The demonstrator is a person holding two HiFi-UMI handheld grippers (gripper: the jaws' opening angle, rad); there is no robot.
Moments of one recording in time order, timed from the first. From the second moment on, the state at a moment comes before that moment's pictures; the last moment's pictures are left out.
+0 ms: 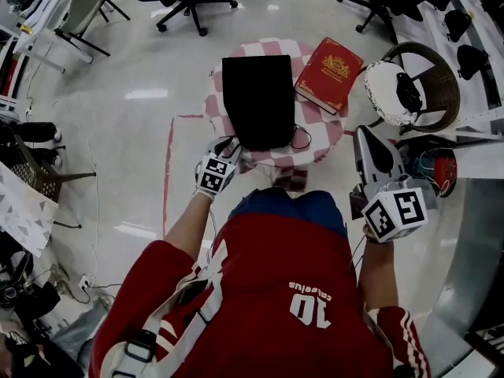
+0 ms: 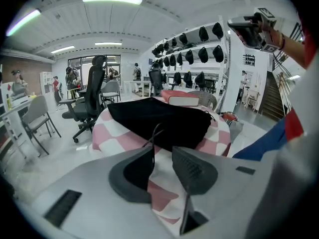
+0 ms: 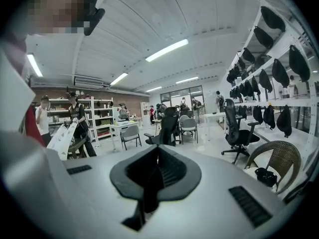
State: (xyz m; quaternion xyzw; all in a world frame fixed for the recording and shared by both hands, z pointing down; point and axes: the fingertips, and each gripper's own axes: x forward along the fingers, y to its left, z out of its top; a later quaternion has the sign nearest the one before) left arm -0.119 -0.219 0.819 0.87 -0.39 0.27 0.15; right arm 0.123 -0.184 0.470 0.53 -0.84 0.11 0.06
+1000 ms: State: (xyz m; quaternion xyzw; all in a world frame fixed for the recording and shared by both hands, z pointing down) left arm -0.142 -0.218 0.810 0.85 -0.39 0.30 0.20; right arm 0.126 -0.201 0.471 0.52 -0.84 0.13 0.08
